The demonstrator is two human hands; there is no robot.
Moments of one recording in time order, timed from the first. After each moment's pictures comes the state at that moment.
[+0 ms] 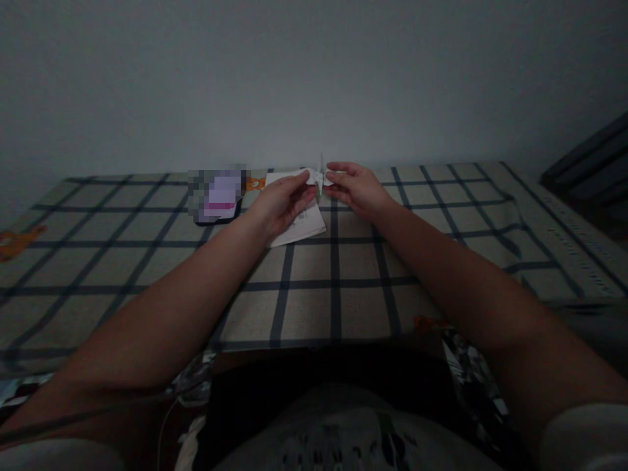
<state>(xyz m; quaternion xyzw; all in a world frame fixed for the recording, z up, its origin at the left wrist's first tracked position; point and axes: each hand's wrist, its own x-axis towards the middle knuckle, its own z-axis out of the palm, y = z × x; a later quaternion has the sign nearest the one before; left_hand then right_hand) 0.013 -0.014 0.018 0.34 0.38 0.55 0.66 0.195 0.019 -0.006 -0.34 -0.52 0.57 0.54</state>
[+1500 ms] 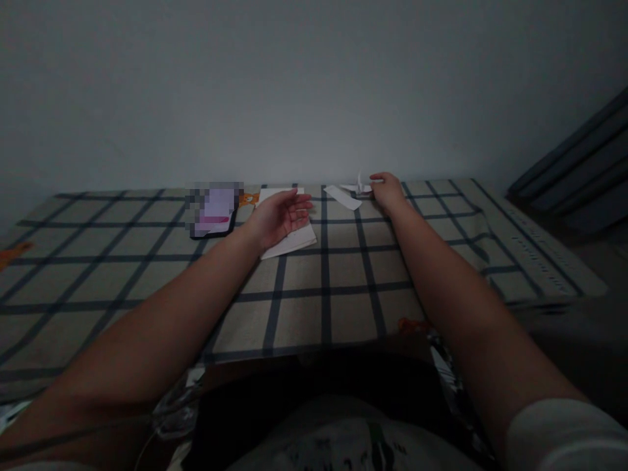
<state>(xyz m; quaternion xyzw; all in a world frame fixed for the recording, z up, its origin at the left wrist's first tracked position) 0.004 -0.016 0.019 0.36 0.36 0.46 0.73 0.296 0.067 -0.007 -0.69 -0.52 0.20 0.47</state>
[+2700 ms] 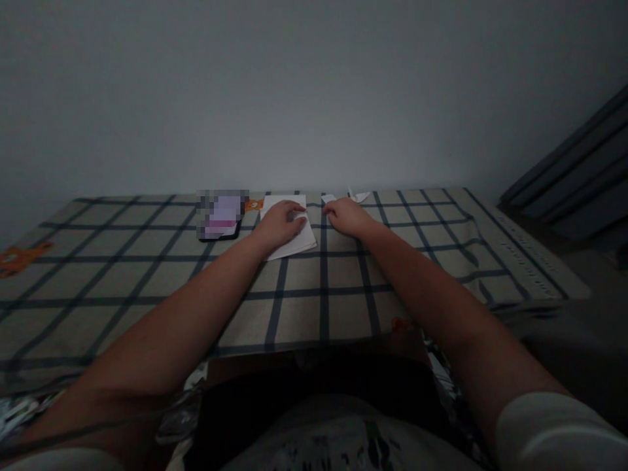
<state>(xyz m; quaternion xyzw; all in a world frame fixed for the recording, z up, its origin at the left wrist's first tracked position) -0.013 -0.002 -0.007 0.80 0.50 0.31 0.12 0.214 0.003 0.015 -0.50 -0.85 0.03 0.15</state>
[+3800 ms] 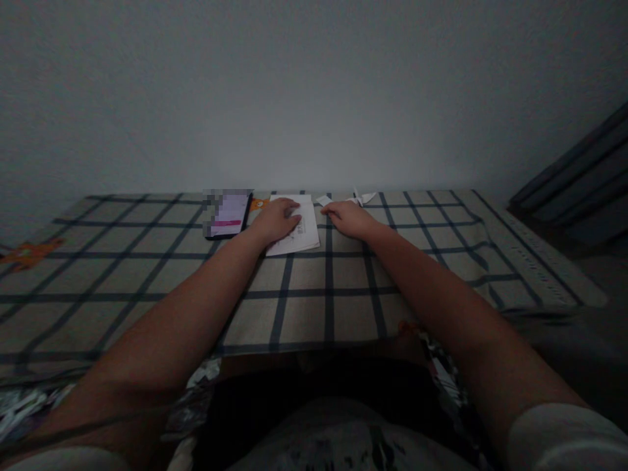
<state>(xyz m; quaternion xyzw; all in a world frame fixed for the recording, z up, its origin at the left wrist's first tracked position) -0.037 0.020 -0.011 0.81 0.53 0.25 0.07 0.210 0.000 0.012 -0.47 -0.86 0.08 0.17</state>
